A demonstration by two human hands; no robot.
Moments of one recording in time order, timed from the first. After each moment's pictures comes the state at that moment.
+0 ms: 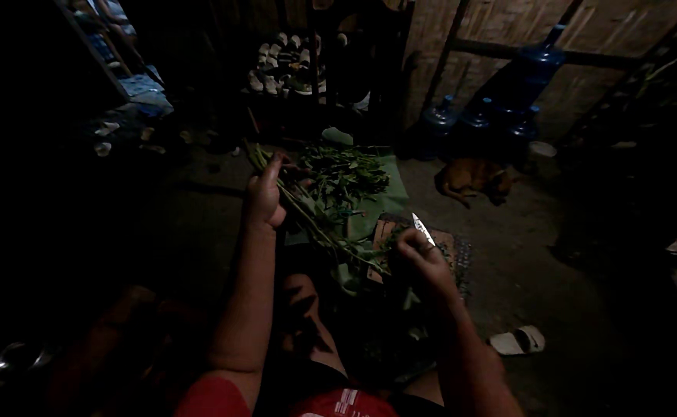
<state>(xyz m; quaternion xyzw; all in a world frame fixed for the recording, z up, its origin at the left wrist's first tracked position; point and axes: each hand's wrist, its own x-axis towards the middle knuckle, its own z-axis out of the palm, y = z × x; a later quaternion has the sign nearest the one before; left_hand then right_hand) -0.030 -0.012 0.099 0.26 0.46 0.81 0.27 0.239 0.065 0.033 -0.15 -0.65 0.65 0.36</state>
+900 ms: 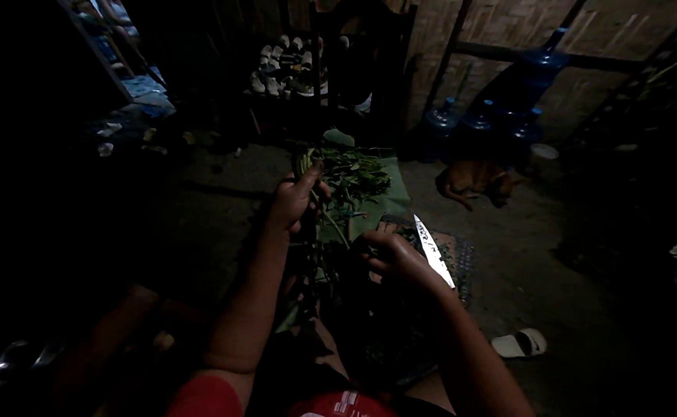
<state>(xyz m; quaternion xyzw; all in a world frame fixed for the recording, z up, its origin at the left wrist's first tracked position) -0.007 -0.010 0.105 0.35 0.55 0.69 0.32 0.201 0.077 0.057 -0.09 -0.91 0.36 0.18</state>
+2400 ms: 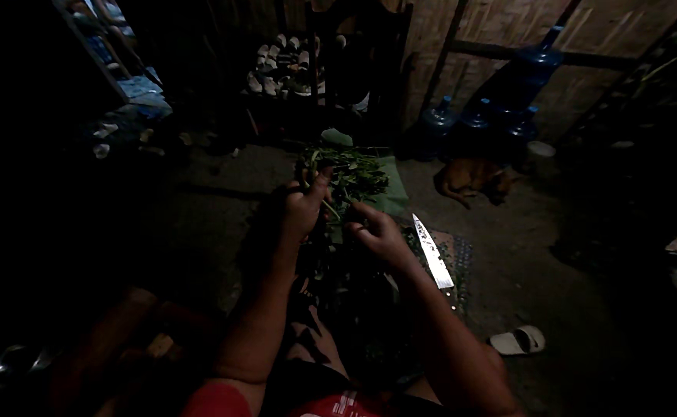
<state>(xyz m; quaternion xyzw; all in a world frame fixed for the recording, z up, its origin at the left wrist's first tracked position) 0.016 -0.011 0.095 0.38 0.56 0.70 0.22 0.169 0.061 0.079 -0.12 -0.84 0.45 0.29</state>
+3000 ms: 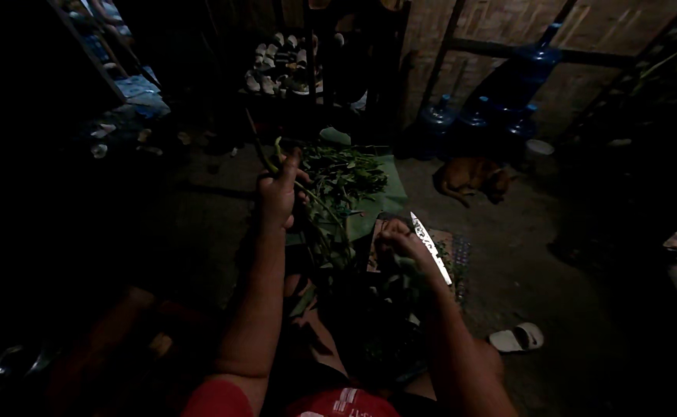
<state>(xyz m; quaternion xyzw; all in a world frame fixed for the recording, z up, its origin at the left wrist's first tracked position) -0.003 -0.009 0.109 0.28 0.53 0.77 0.22 0.215 0.092 0.028 -0.20 -0.62 0.70 0.29</state>
